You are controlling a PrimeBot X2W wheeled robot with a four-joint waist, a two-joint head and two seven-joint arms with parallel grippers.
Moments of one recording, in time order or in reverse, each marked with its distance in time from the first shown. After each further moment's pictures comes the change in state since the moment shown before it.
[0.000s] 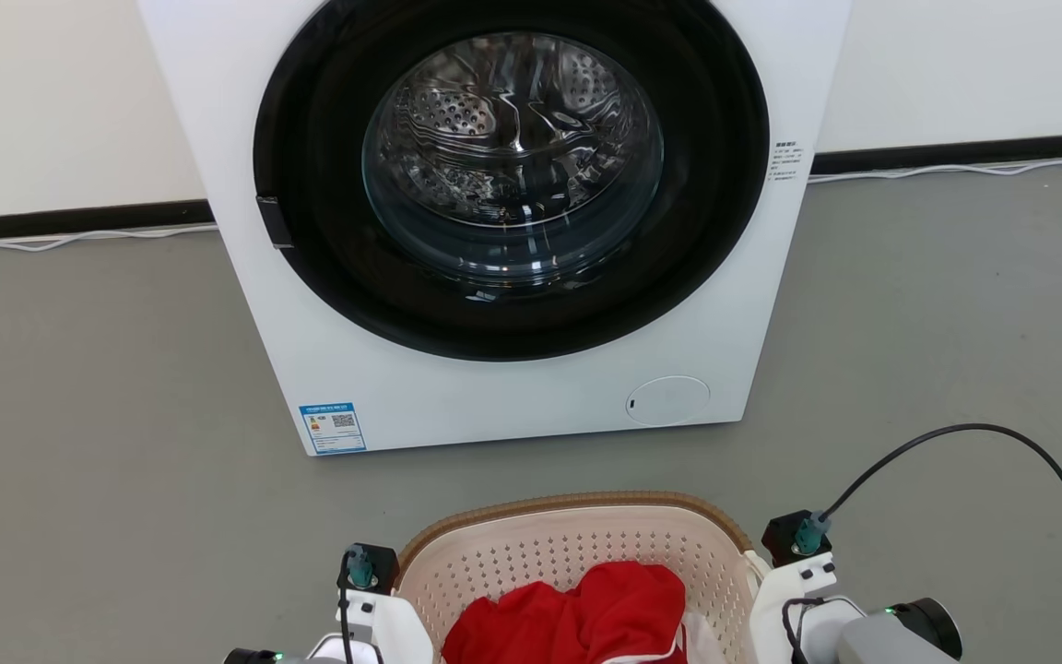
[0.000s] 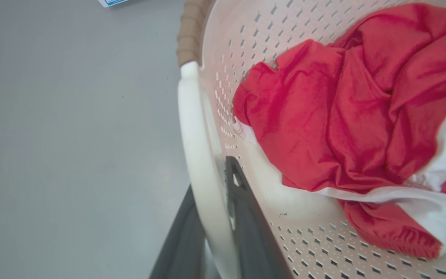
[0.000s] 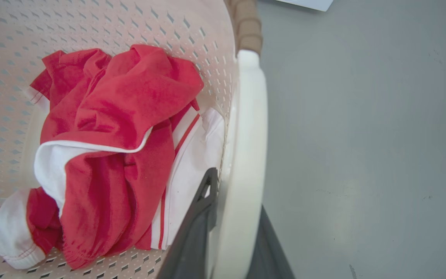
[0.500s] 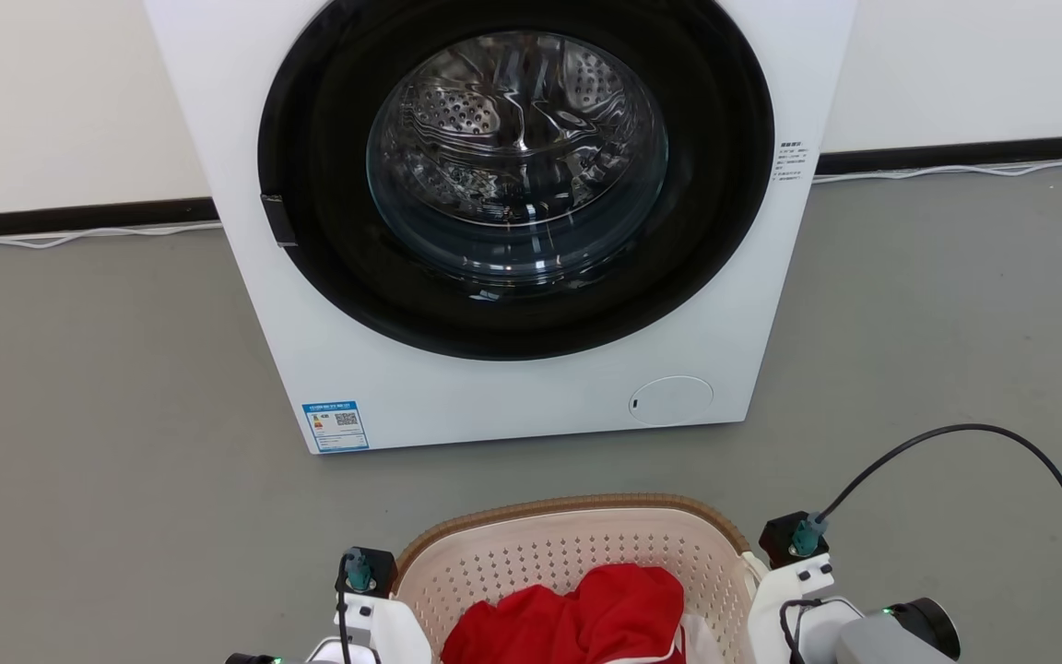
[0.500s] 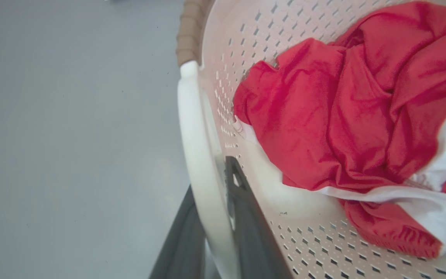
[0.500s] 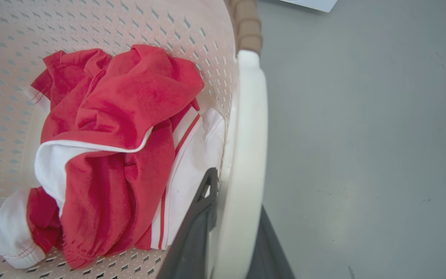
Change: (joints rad) left arm 0.000 -0.001 -0.025 0.010 -0.029 0.000 0.000; right arm 0.000 0.001 0.012 -0.001 0.002 0.000 0.000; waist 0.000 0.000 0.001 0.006
